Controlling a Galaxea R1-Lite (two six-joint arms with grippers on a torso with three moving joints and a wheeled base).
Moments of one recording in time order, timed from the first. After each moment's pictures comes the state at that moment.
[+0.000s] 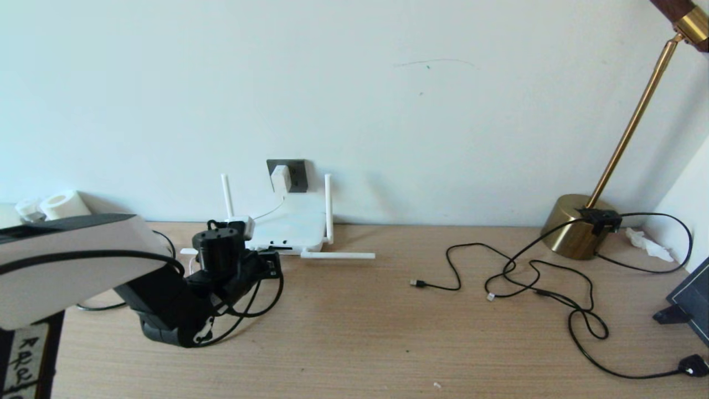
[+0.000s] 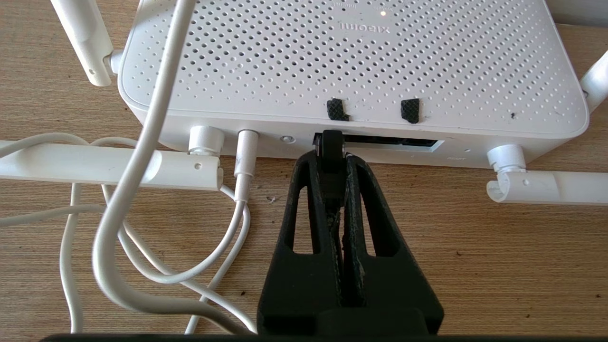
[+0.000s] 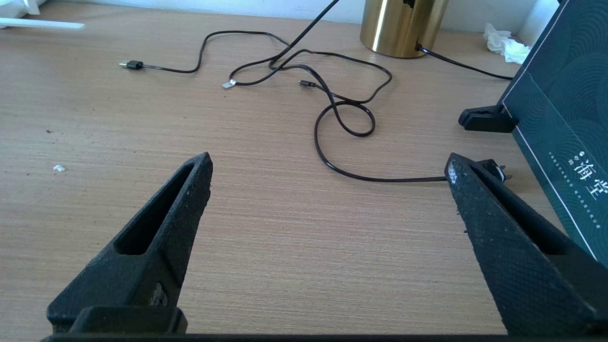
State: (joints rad) left arm -0.23 2.24 -0.84 -1.15 0.14 -0.08; right arm 0.00 0.00 -0.02 0.05 0.01 -0.03
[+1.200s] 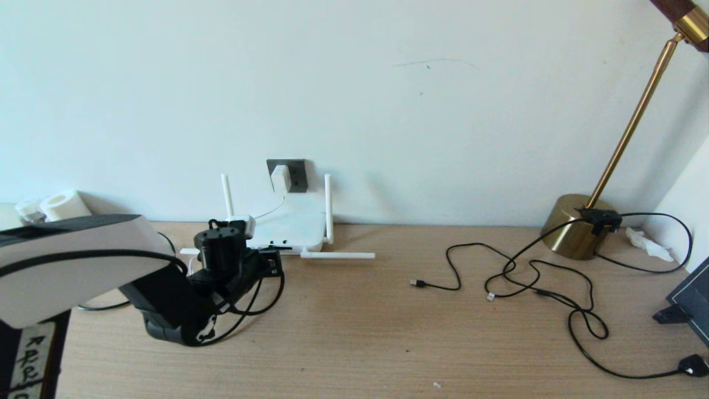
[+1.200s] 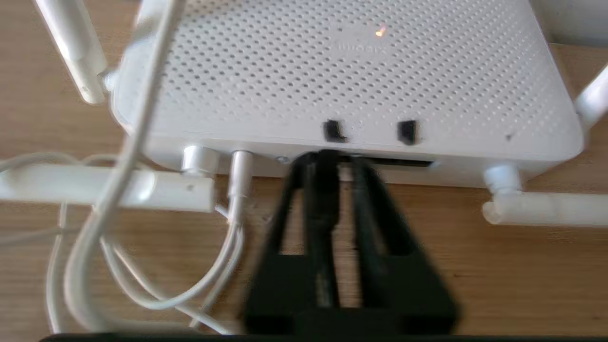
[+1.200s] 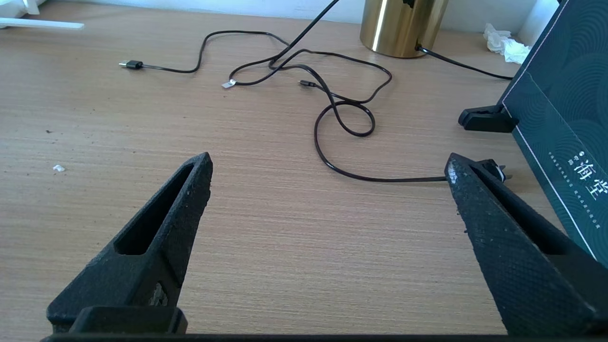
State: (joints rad) left arm -0.23 2.26 -0.86 -1.17 0.13 -0.08; right arm 0.00 0.00 -0.02 0.05 0.01 -0.03
